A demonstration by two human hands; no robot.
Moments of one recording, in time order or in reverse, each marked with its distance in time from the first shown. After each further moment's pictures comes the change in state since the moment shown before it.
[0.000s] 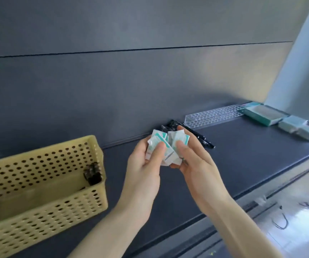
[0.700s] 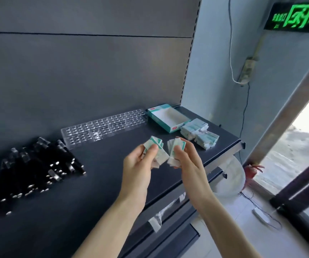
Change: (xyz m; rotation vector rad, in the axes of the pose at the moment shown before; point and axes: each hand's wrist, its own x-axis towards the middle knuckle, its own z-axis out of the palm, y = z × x) left_hand 0.093 -0.142 0.355 -0.108 -0.096 -0.150; right_hand 0.043 -0.055 -0.382 -0.244 0.275 -0.041
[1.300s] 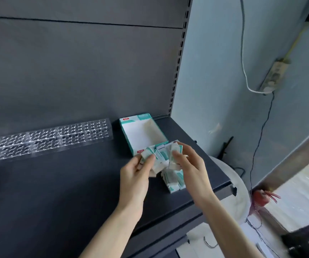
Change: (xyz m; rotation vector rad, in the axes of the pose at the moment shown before) left_hand 0.128 -0.090 0.150 -0.002 0.236 0.011; right_hand 0.173 0.039 -0.166 -0.098 -0.094 0.094
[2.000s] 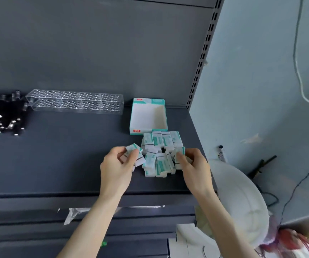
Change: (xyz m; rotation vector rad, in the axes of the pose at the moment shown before) left_hand -0.023 -0.047 0.029 0.572 0.584 0.088; right_hand 0.041 0.043 -0.085 -0.428 -0.188 0.014
